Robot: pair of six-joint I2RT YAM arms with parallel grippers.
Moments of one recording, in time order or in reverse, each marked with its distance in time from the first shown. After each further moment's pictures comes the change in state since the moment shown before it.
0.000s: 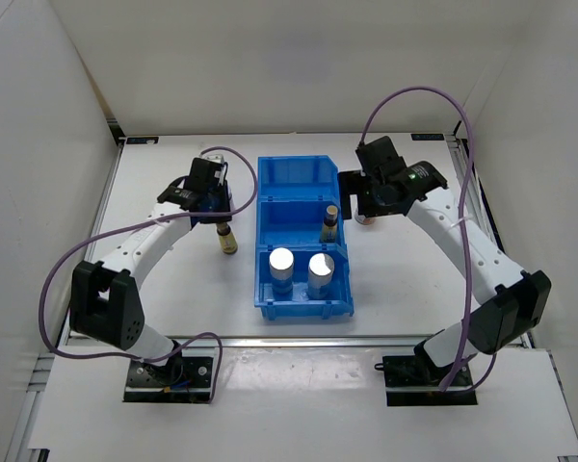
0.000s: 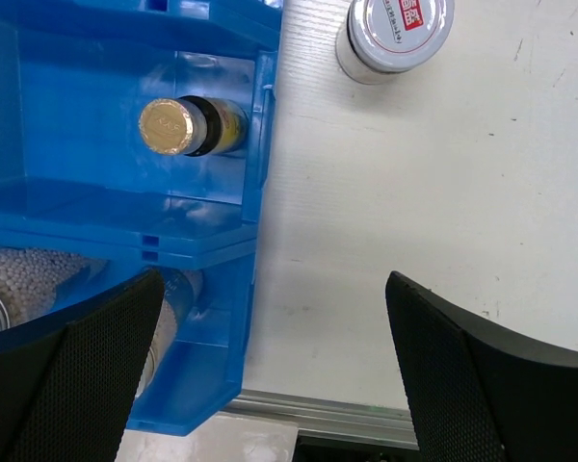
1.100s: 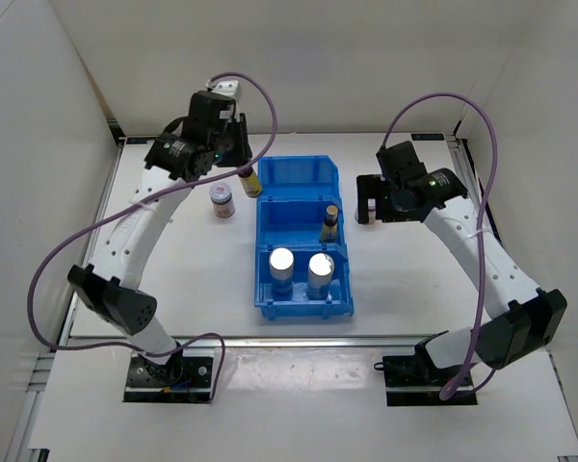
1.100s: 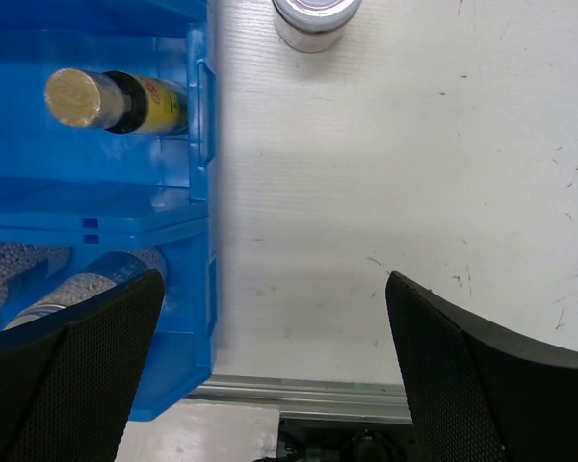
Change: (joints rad) left arm -0.126 0.110 0.733 -0.319 0.000 0.013; right arm -0.076 -0.095 -0.079 -0.029 0.006 -0.008
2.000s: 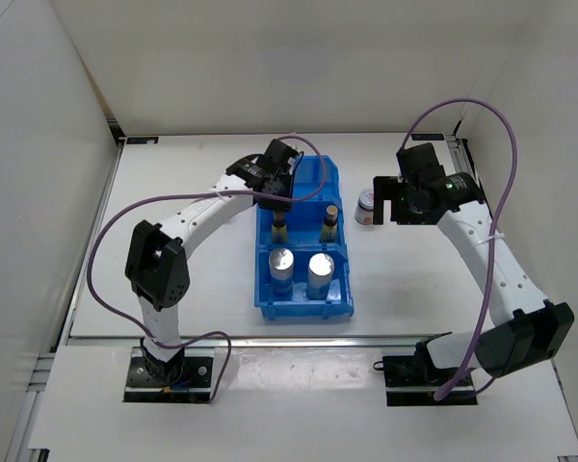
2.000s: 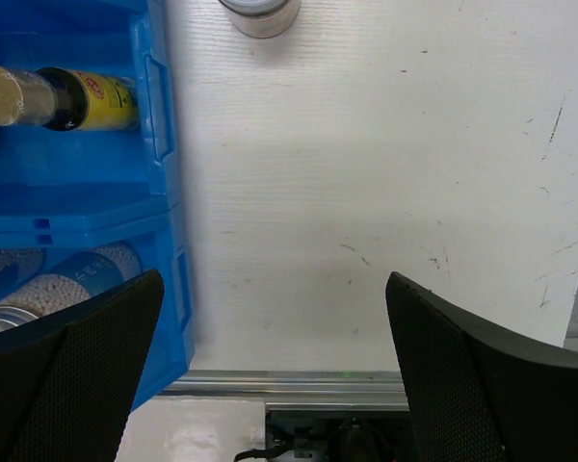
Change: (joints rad) left arm -0.183 0.272 -0.195 0.092 -0.020 -0.061; right arm -0.111 -0.056 -0.050 -0.014 -0.033 -0.034
